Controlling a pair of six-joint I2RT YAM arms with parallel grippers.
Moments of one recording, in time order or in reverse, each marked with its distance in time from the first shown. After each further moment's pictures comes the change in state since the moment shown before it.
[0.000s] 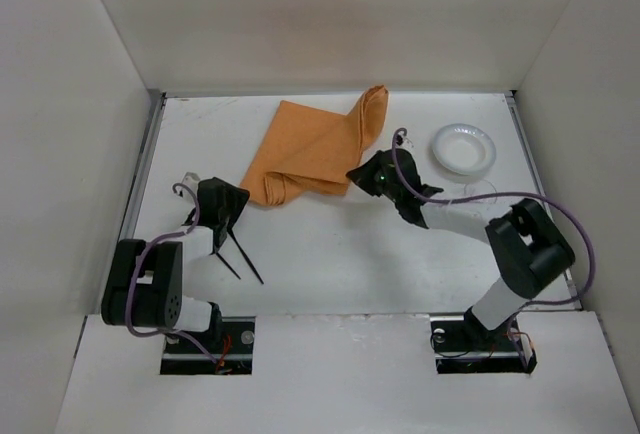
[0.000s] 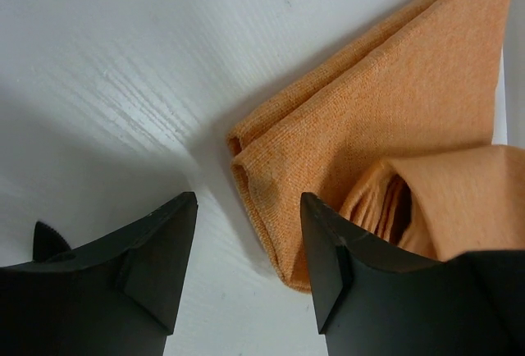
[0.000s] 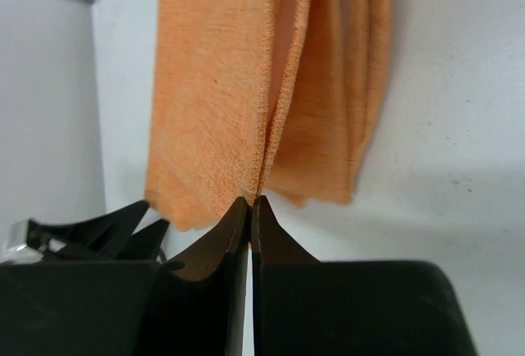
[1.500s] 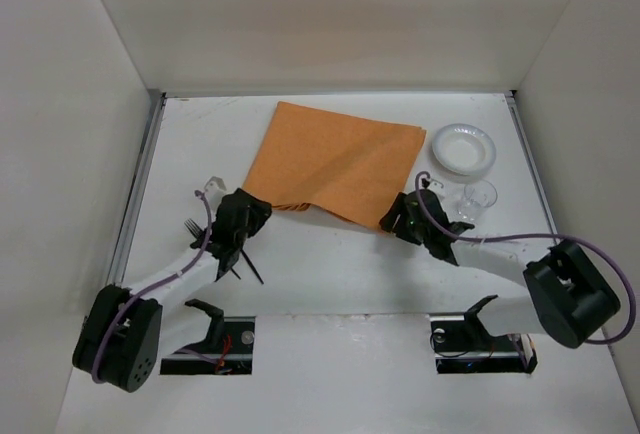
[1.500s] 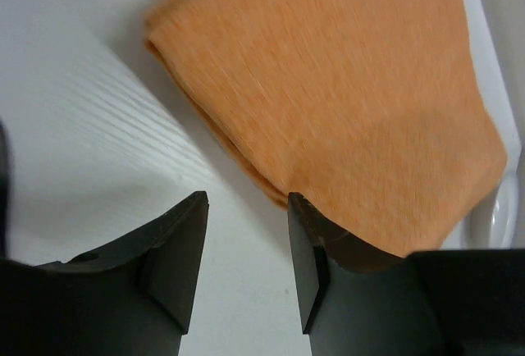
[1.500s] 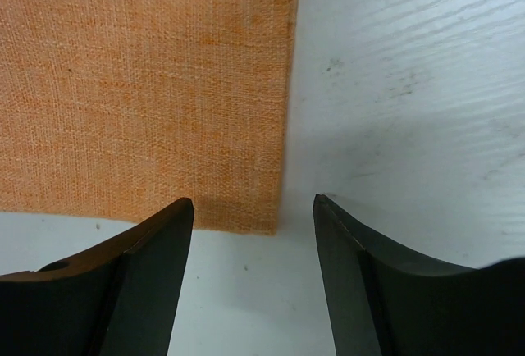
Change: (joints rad) left arm -0.228 -0.298 -0.080 -0.146 -0.128 0.019; right arm -0.038 -0.375 -0.378 -0.309 0.103 -0.165
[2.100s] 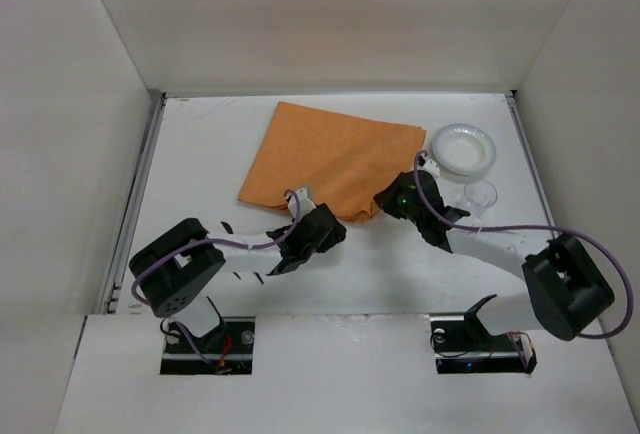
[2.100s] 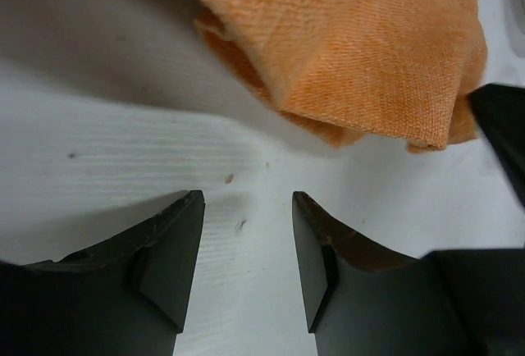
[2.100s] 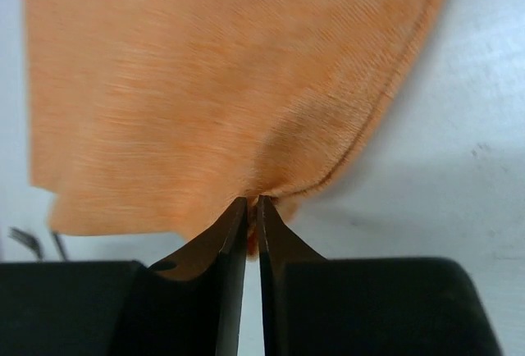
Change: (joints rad) left arm -0.624 0.444 0.235 0.081 -0.125 -0.097; right arm 0.025 0.116 0.119 0.156 -0.010 0.072
